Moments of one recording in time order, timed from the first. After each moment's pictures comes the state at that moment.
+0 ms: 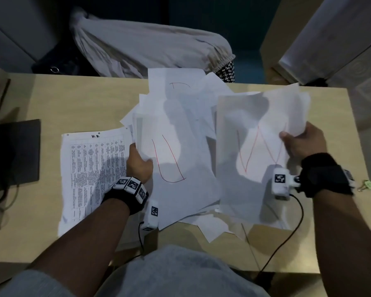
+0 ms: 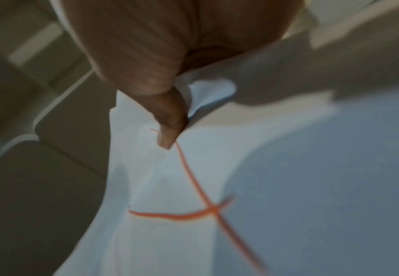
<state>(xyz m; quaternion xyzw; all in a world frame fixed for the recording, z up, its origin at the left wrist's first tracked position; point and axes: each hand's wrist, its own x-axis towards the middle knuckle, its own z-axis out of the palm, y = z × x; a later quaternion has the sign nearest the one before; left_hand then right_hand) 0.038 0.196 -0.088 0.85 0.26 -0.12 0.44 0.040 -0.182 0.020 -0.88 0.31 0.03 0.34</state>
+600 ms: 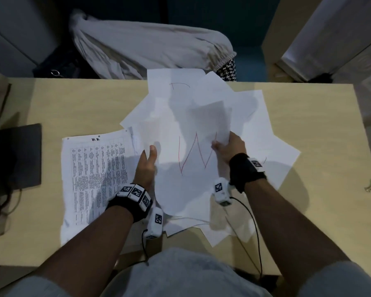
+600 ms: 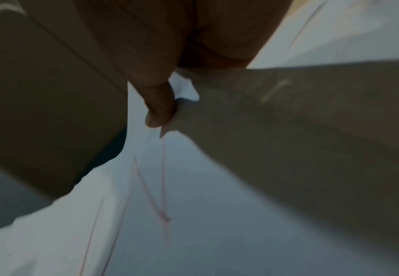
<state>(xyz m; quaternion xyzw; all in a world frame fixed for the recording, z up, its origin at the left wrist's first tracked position) 0.030 0.177 -0.086 0.71 0.28 -0.17 0.62 0.070 -0.062 -0.072 -0.87 0.23 0.17 0.40</state>
